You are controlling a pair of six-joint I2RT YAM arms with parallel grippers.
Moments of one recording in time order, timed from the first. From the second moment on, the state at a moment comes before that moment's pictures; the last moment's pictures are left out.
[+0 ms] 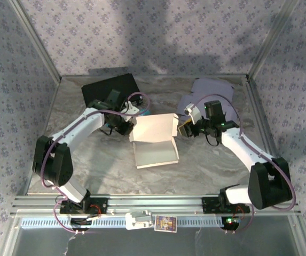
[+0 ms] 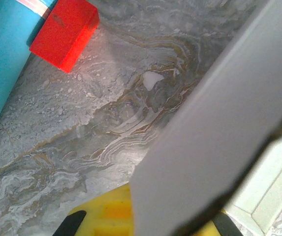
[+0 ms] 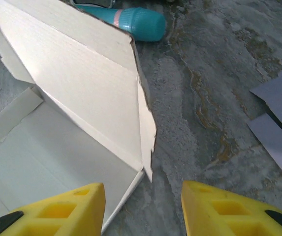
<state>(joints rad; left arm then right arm) -0.46 1.62 1.29 -0.90 0.24 0.22 0.26 1.34 0.86 -0.33 -0.52 -0.26</state>
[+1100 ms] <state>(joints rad) -0.44 1.66 1.35 -0.90 0.24 0.24 0.29 1.48 0.95 -0.35 -0.61 -0.30</state>
